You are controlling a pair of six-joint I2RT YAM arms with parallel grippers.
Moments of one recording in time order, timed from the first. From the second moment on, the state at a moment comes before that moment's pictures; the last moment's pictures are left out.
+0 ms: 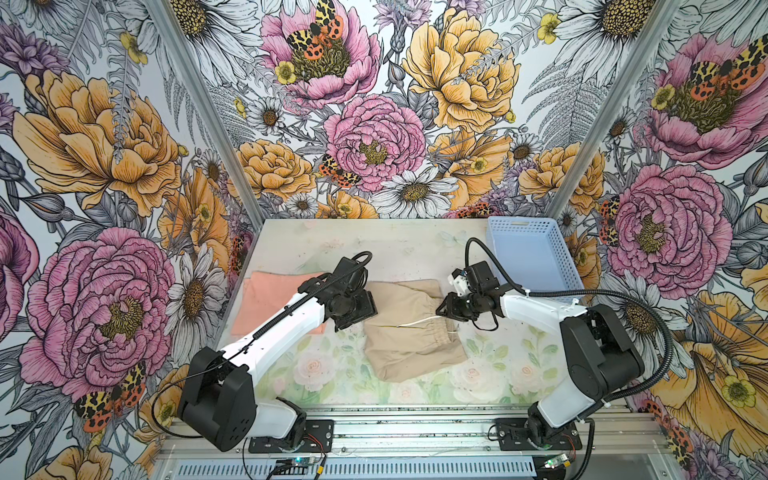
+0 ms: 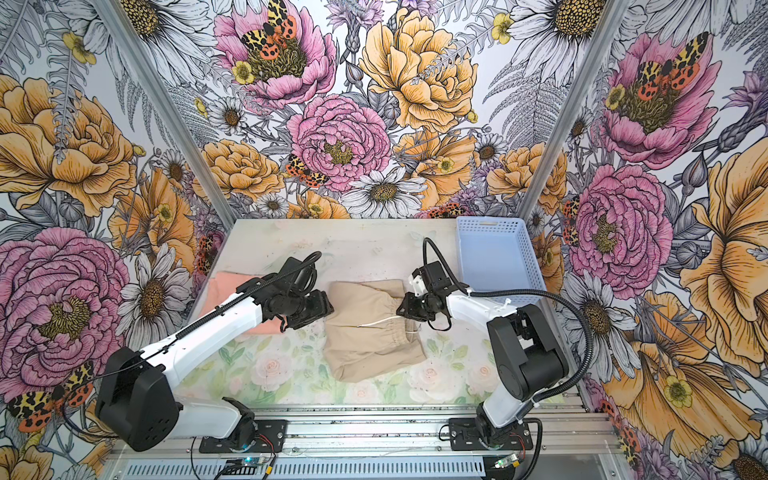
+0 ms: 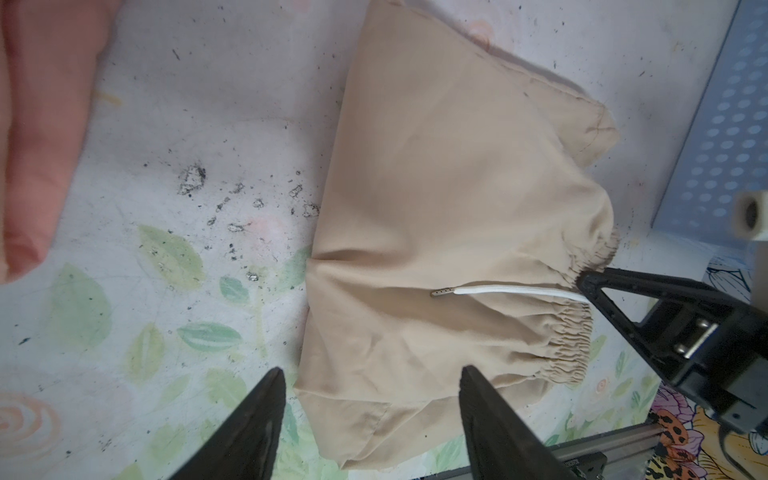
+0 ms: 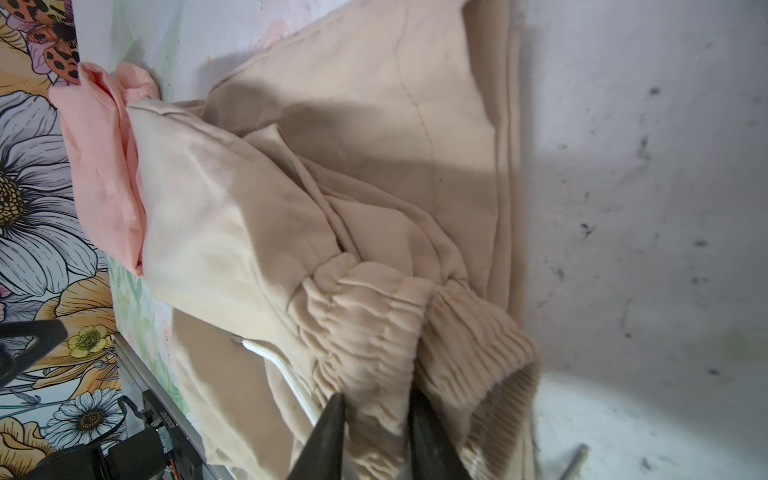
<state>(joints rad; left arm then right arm) -0.51 1.37 1.04 -0.78 0.11 -0.83 0.37 1.62 0.91 -0.35 -0.50 0.49</state>
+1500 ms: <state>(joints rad) -0.59 1.61 1.07 -0.76 0.14 -0.77 0.28 1.64 0.98 -0.49 -0.38 0.30</state>
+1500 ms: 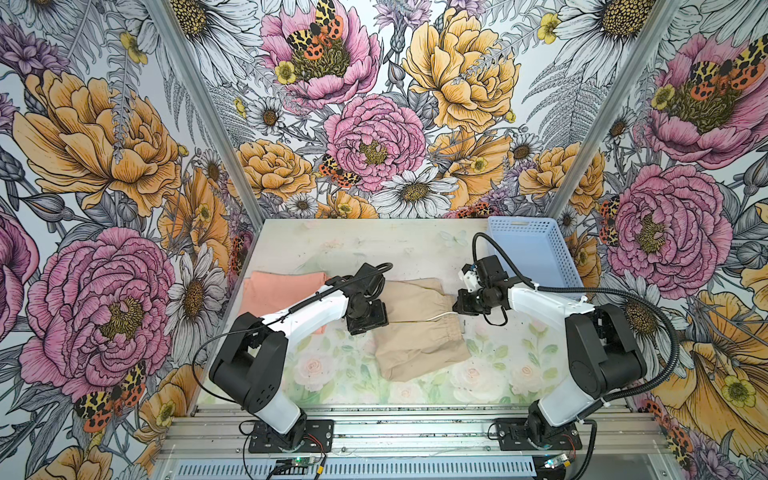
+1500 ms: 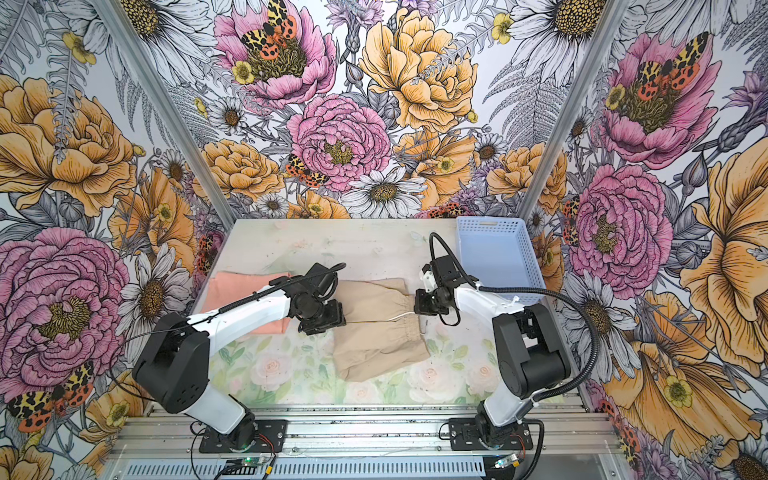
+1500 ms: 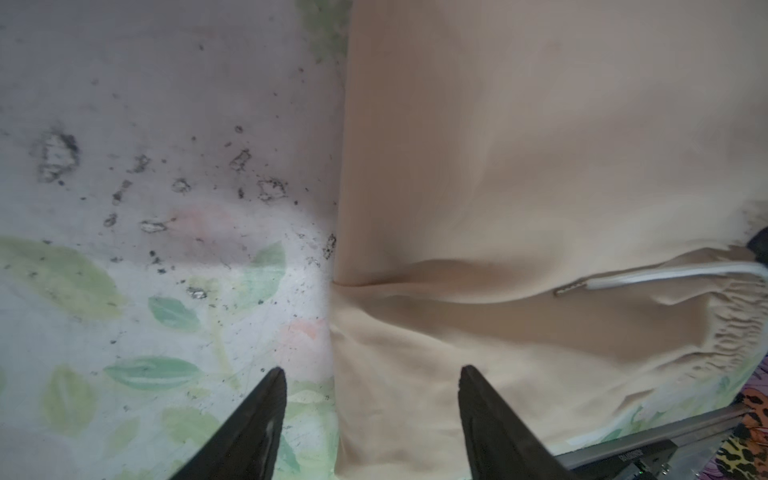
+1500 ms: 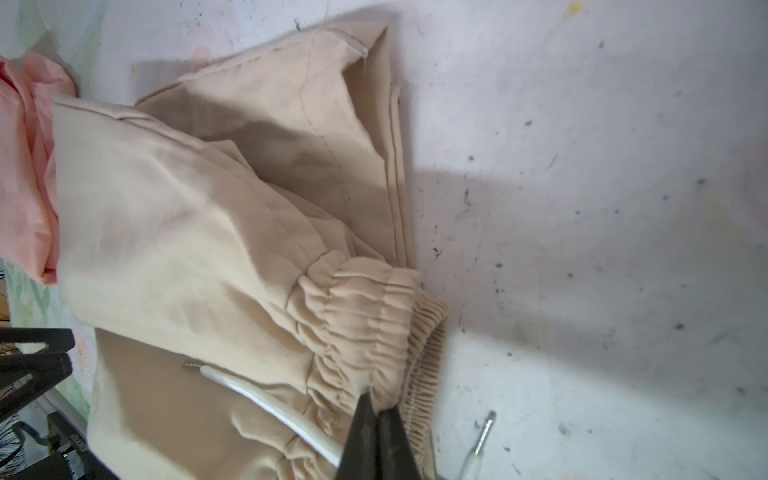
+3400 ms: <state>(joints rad) -0.58 1.56 1.07 -0.71 0.20 -0.76 0.36 1.82 1.19 -0.65 -0.22 0.22</state>
